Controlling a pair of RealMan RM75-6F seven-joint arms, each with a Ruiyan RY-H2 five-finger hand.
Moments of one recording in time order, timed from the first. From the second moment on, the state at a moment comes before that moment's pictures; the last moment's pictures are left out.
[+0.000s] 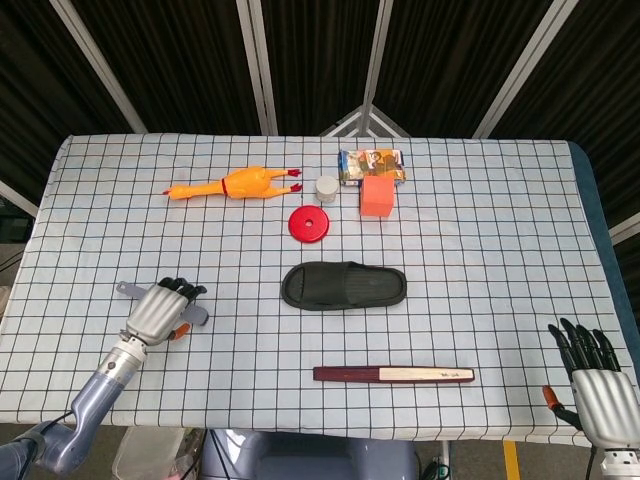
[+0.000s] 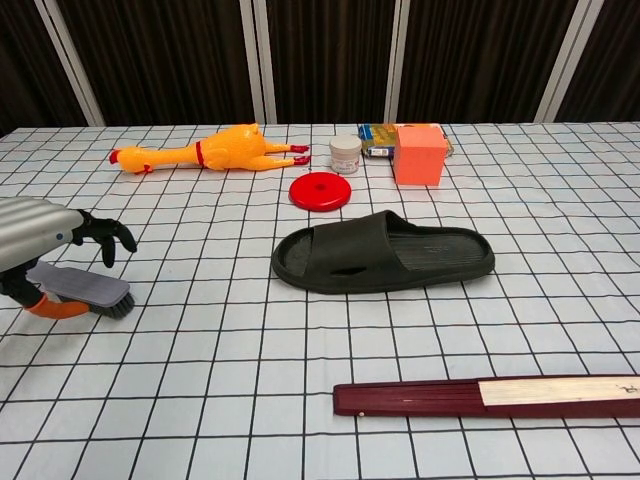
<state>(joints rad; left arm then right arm) -0.45 -1.50 -0.07 -1.35 1.50 1.04 0.27 -0.04 -1.03 -0.03 -1.75 -1.59 1.51 -0.15</state>
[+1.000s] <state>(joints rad) -0.49 -1.50 -0.04 -1.34 1.48 1.03 0.24 -0.04 -1.03 -0.03 -1.76 -1.58 1.50 -0.16</state>
